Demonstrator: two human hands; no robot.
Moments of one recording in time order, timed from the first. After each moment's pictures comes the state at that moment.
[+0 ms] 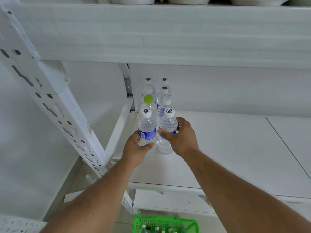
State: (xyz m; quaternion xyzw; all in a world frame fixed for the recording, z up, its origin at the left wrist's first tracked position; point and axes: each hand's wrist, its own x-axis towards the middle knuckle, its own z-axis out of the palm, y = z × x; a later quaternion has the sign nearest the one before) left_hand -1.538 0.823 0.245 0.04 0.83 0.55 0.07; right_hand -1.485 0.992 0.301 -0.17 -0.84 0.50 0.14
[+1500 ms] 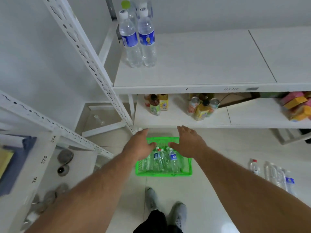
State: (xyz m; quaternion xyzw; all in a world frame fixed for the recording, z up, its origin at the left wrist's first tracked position) left_hand -1.207 0.763 0.166 0.12 0.94 0.21 0.26; right_hand -1.136 0.962 0.170 -0.14 -0.95 0.21 -0.19
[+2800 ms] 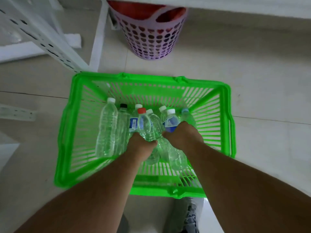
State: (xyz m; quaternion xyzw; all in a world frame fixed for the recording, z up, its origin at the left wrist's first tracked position) left_hand -1.240 0.838 -0.555 -0.21 0.85 0.29 0.39; right_hand -1.228 0.988 -0.525 -0.35 -0.85 0.24 -0.32
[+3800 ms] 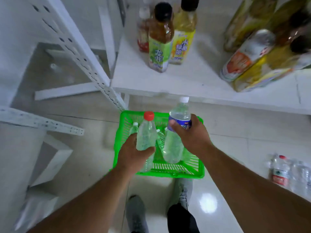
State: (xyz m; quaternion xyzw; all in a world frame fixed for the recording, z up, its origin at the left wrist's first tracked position) left_hand -1.243 0.756 -0.234 -0.11 0.83 0.48 0.24; right_hand -1.237 0.967 -0.198 -0.31 -0.83 0.45 -0.08
